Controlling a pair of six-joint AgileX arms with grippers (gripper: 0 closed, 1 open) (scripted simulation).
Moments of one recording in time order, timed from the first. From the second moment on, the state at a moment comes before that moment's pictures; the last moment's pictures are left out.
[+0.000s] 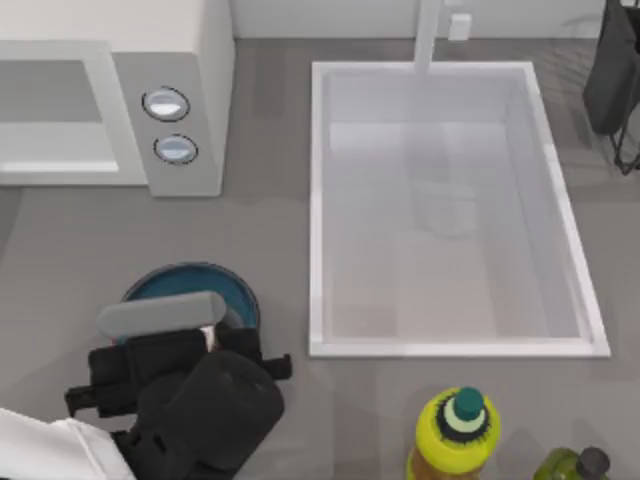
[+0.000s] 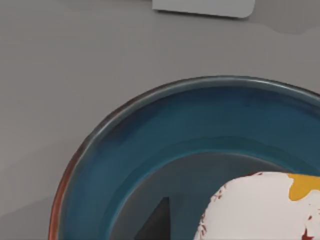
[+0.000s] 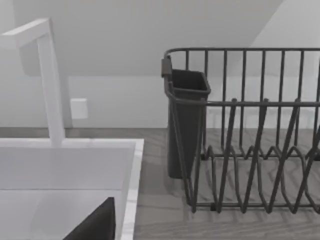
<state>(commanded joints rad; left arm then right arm) -0.96 1.57 0.33 0.45 -0.91 -0.69 0.00 0.00 0.00 0.00 0.00 0.00</state>
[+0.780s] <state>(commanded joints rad) -0.82 1.79 0.36 0.76 -0.81 -0.55 0.00 0.00 0.00 0.00 0.00 0.00</state>
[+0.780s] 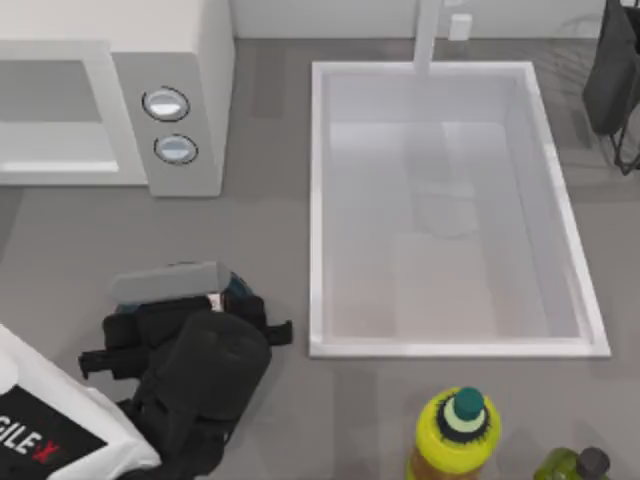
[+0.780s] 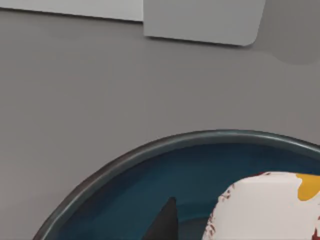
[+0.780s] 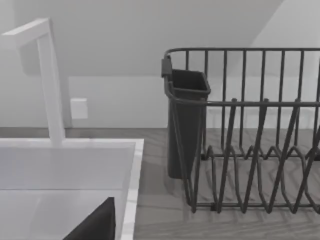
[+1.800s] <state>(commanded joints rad) -0.82 1.81 0.36 0.77 -0.80 -0.54 0.00 0.00 0.00 0.00 0.00 0.00</state>
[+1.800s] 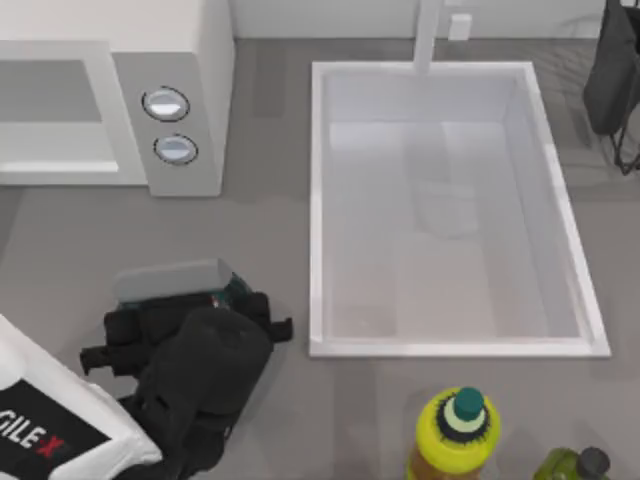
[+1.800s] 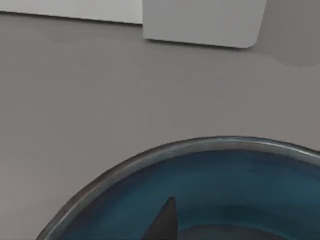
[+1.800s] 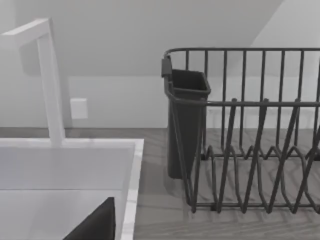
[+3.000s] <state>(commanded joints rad) -0.61 1.30 0.29 0.56 -0.61 -0.38 0.00 0.00 0.00 0.00 0.00 0.00</state>
